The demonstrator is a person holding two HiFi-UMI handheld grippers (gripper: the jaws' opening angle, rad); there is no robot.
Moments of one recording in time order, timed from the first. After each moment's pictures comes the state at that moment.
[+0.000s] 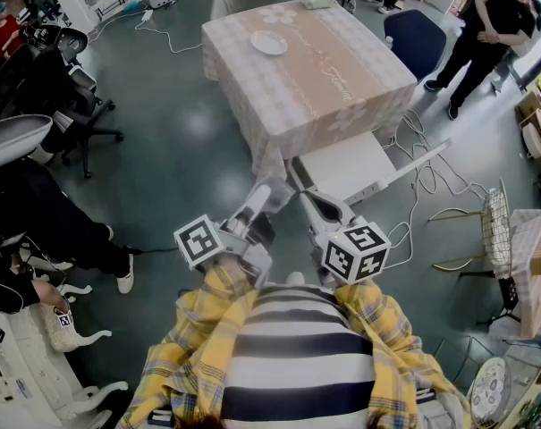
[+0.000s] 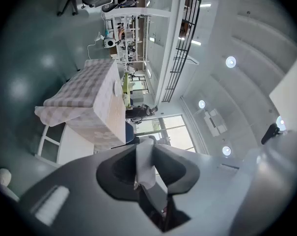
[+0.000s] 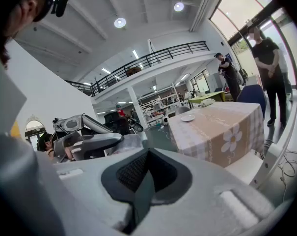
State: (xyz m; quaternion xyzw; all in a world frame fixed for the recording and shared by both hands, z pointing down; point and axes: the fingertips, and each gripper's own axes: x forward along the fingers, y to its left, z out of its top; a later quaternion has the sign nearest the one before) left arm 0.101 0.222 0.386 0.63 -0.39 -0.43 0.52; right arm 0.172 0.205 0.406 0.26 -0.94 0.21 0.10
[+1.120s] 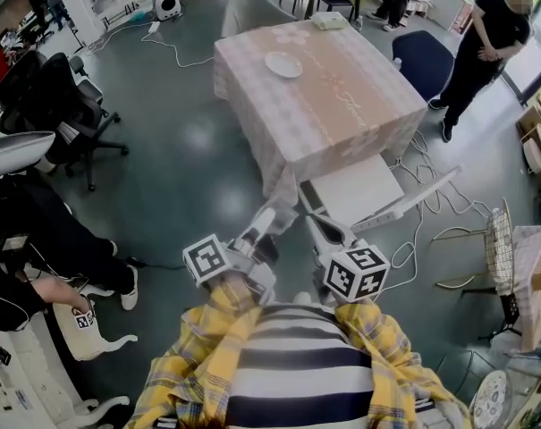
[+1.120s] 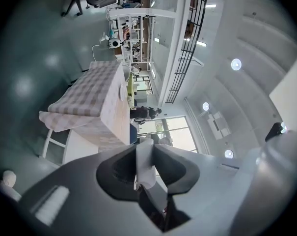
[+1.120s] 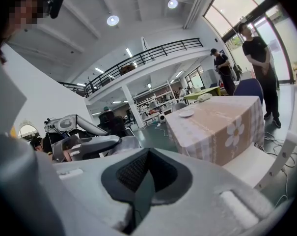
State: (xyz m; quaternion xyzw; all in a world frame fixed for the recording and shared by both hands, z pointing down) left arm 0.058 0.210 0.405 0.61 -0.39 -0.43 0.53; right arm 0.135 0.191 0.423 0.28 -0.92 0.24 0.11
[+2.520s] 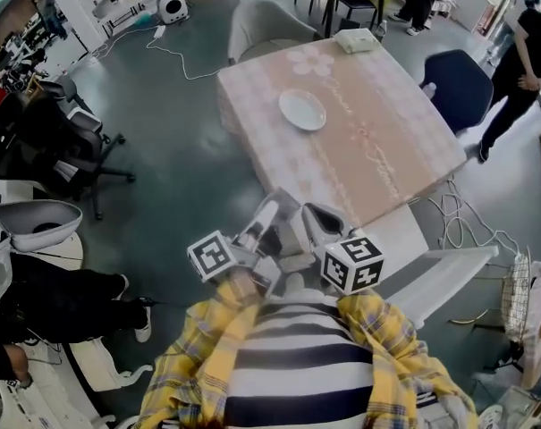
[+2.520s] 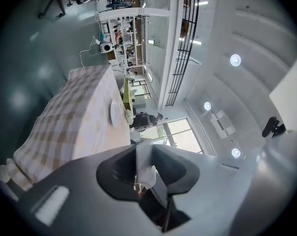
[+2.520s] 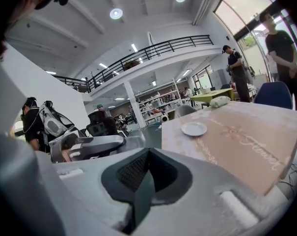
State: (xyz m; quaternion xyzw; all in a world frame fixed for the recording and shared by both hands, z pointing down) left arm -0.065 -0.036 0.422 0.63 -0.42 -0.43 0.50; right arm -0.003 -0.054 0.436 0.25 -0.93 0.21 0.13
